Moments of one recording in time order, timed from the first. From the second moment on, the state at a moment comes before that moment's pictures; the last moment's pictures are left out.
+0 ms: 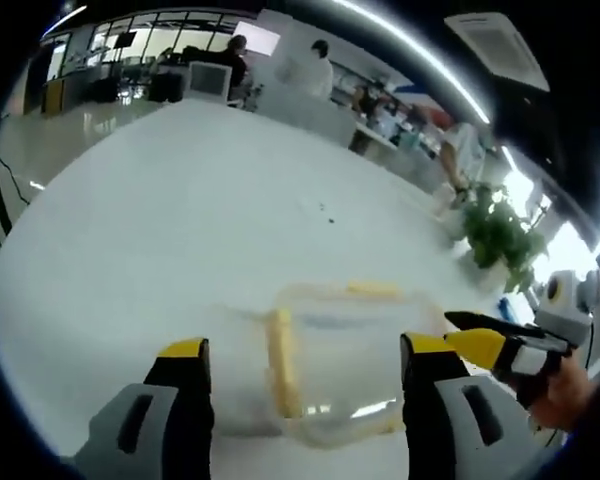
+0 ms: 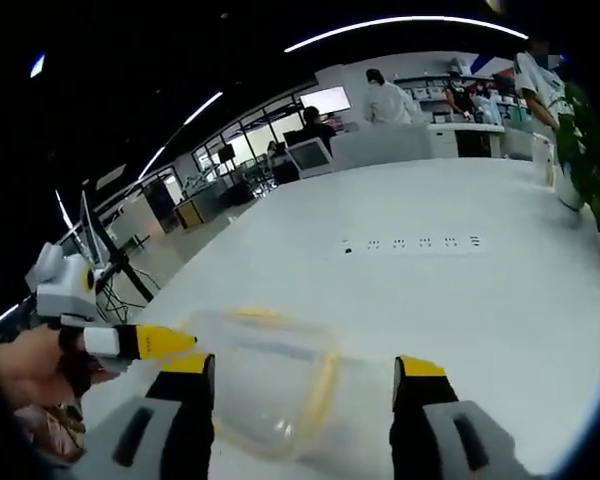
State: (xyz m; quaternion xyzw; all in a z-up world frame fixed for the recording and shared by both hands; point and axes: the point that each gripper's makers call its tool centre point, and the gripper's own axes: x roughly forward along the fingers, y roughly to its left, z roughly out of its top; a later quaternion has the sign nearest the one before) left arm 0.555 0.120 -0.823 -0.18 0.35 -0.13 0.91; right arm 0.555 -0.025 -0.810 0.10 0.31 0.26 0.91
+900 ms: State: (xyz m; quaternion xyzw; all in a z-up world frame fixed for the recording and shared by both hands) left arm 0.508 0.140 -0.785 -0.10 0.32 -0.15 0.93; right arm 0.513 -0.018 -0.743 0.07 0.25 0.28 0.92
